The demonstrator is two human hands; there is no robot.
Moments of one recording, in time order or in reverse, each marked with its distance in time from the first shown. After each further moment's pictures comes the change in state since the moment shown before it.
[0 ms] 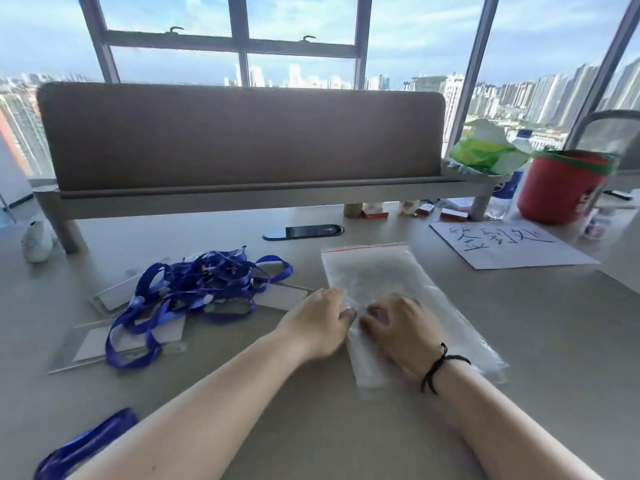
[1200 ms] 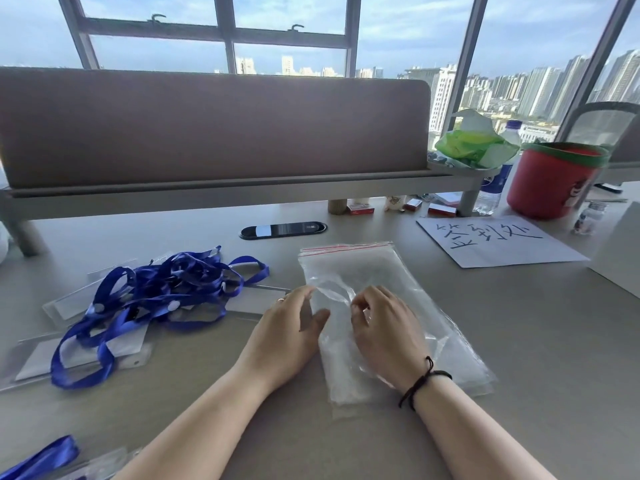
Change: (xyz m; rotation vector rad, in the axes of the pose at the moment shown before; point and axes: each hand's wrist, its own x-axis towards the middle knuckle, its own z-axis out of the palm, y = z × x) left_hand -0.012 -0.004 0.017 -0.310 0.317 -0.003; right_hand 0.005 0.011 0.011 0.158 0.217 -0.055
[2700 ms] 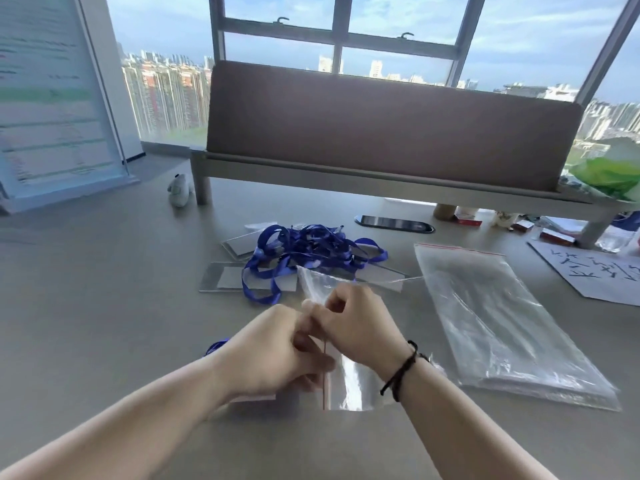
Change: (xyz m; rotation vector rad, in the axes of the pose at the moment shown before) left_hand -0.154 -0.033 -0.167 -0.356 -0.238 -0.332; right_hand -0.053 -0.213 0.043 0.244 -0.408 -0.067
